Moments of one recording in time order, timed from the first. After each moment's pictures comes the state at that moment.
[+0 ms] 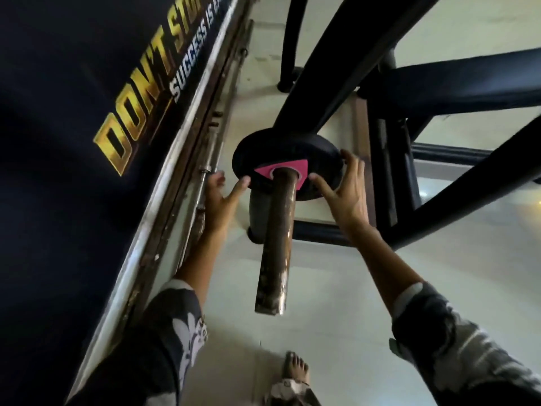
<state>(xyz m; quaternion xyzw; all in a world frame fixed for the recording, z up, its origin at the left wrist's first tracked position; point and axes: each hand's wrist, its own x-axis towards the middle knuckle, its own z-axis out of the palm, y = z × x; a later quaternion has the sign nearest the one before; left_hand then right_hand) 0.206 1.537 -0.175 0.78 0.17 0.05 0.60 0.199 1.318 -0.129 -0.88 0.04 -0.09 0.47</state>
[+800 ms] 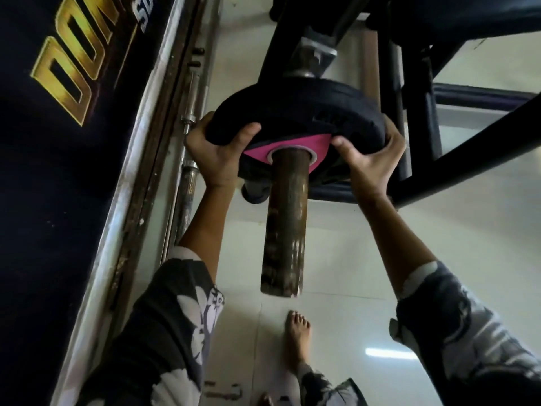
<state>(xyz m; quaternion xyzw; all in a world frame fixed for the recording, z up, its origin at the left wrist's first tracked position) 0.192 1.506 -0.170 0.63 0.05 0.25 0.73 0.195 1.327 -0.197 -0.73 0.03 -0.26 0.63</state>
